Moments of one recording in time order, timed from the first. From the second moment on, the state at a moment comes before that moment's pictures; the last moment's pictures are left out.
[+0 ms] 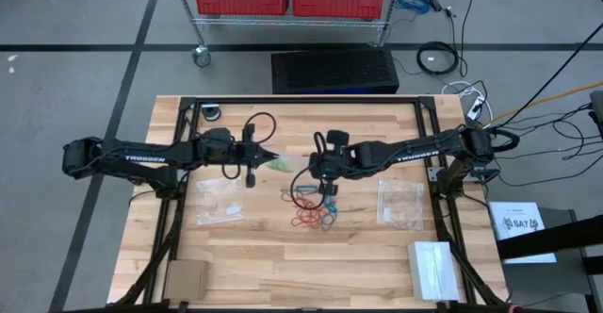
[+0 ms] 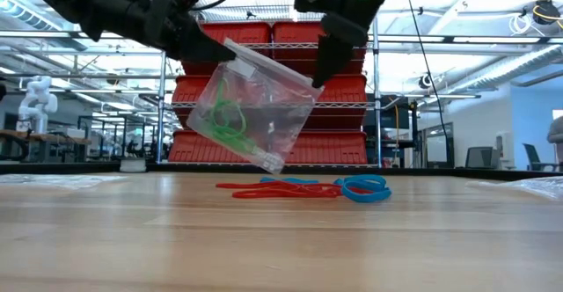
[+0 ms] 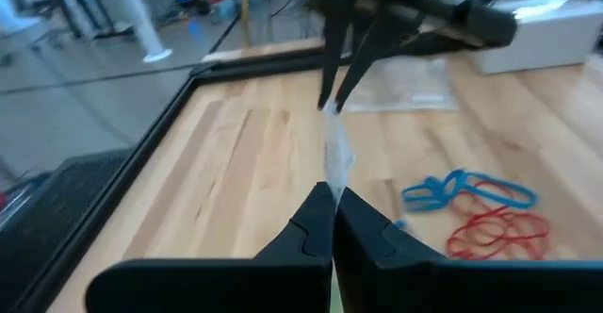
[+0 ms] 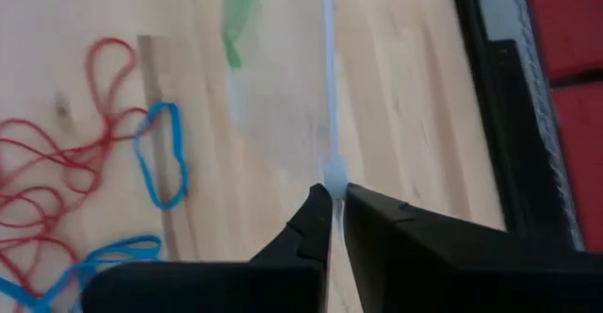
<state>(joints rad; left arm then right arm) 0.21 1.06 0.48 0.32 0.11 0.22 0.06 1.72 1.40 -0.78 0.48 0.07</state>
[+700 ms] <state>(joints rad) 0.35 1.20 0.48 0.19 -0.23 0.17 0.05 1.72 1.40 -0.75 0.61 0.12</state>
